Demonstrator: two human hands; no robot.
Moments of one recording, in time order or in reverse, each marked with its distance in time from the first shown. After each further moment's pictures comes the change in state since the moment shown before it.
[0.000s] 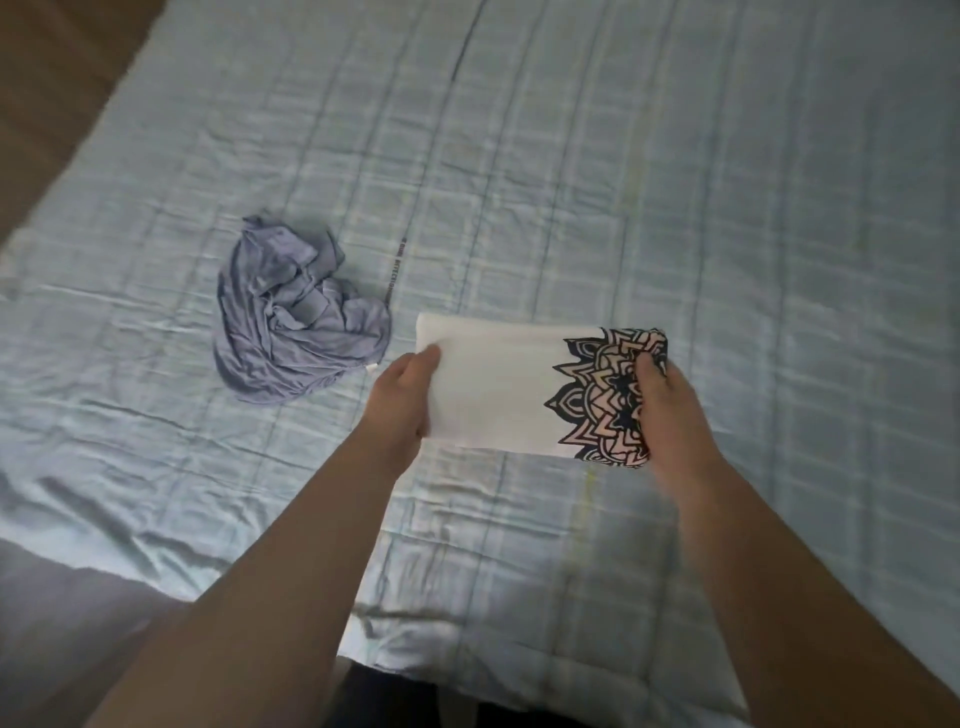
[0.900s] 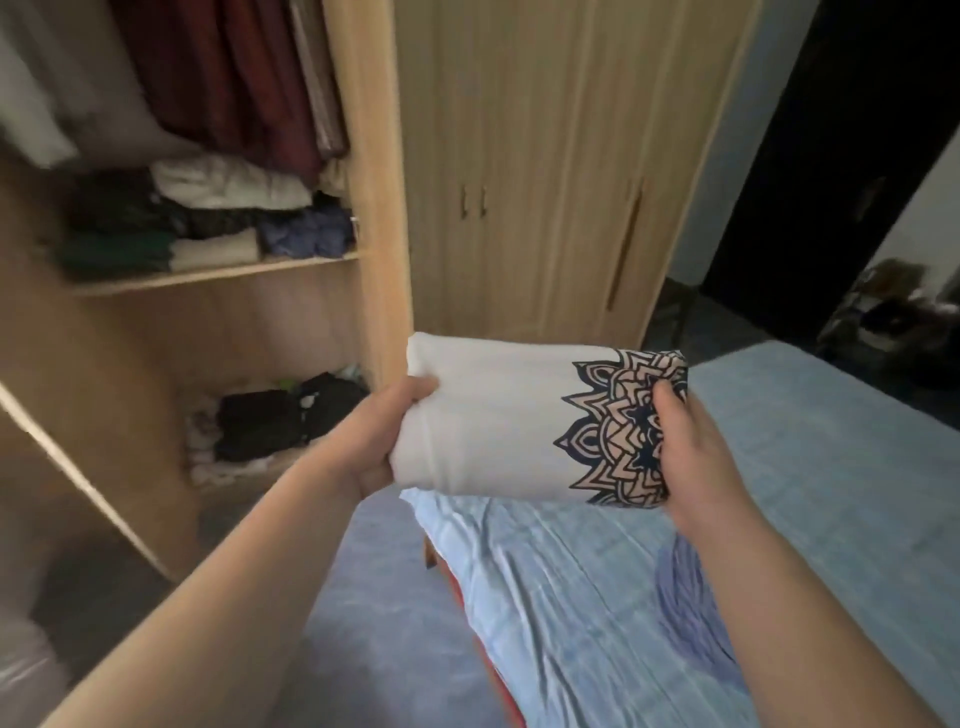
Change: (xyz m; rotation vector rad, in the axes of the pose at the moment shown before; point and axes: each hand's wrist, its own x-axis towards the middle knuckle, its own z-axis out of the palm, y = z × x) left_hand -0.397 0.116 -0.697 -0.517 0.293 0.548; right_hand -0.558 -0.172 0.522 -0.040 -0.765 -0.748
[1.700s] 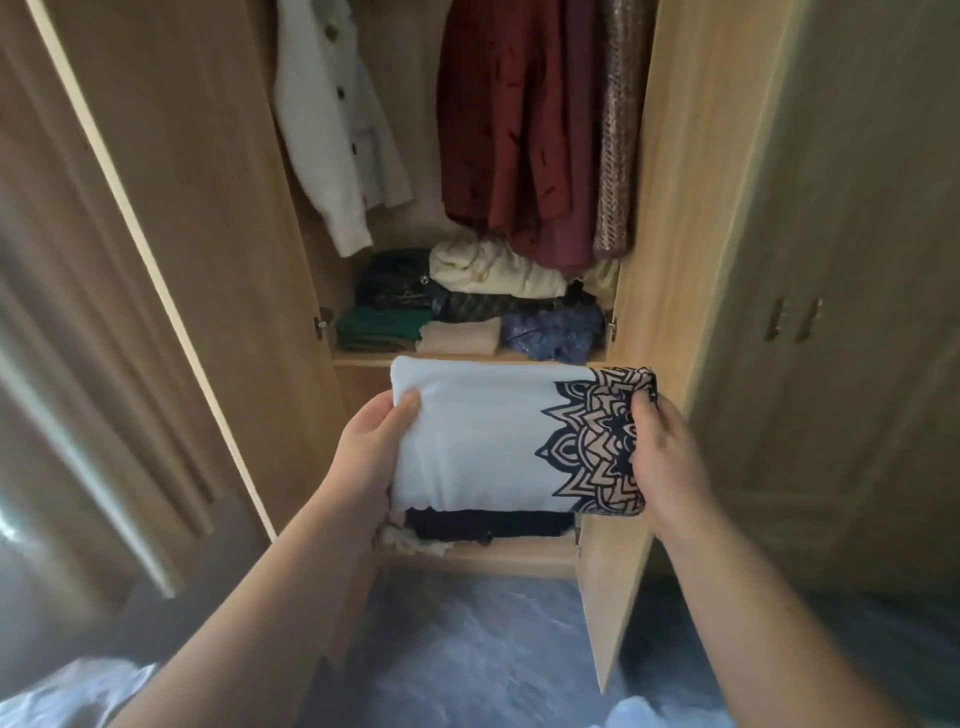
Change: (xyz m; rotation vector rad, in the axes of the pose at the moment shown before) left_hand 0.187 0.164 -0.287 0.055 0.733 0.483; right_hand 0.285 0.025 0.468 -0.017 -0.501 -0.064
